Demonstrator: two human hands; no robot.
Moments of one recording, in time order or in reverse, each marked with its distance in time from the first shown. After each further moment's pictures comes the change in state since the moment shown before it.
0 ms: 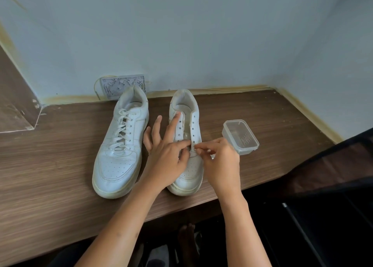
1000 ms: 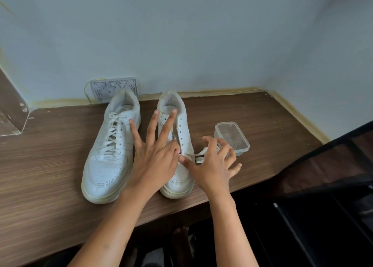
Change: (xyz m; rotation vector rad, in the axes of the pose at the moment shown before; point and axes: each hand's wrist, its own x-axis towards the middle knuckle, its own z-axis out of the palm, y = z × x) left_hand 0.001 0.004 -0.018 0.276 0.077 0.173; right_hand -0.001 -0.005 -0.002 -0.247 -0.150 0.294
